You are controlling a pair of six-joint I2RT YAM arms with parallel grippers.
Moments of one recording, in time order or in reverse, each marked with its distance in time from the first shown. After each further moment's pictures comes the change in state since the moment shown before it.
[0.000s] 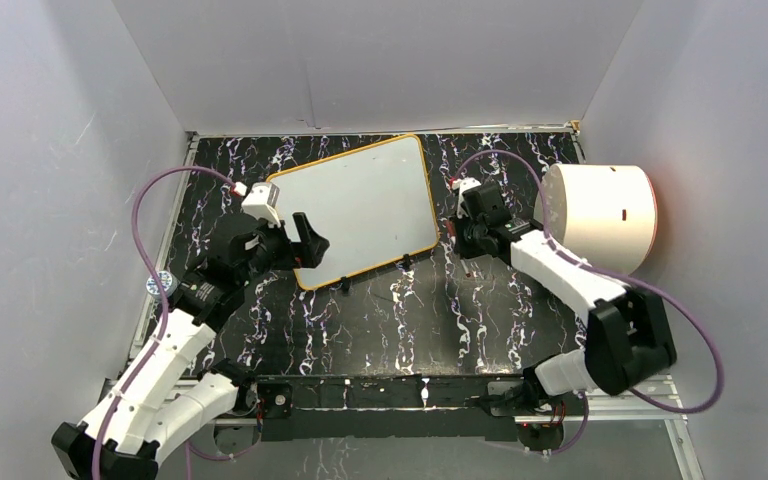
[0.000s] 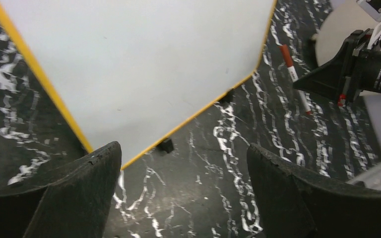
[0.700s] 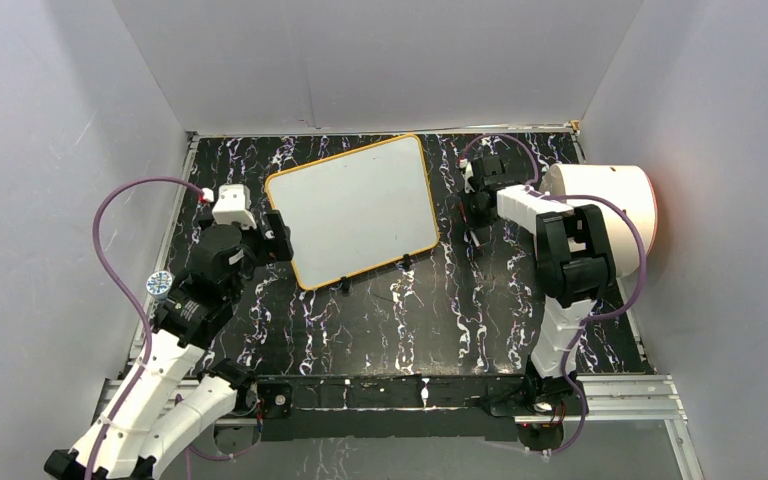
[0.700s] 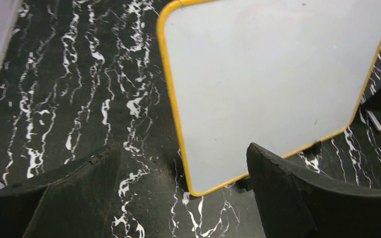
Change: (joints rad) left arm 0.000 -0.113 -0.004 -0.003 -0.387 0.159; right arm -0.200 0.515 0.328 0.066 -0.038 -0.156
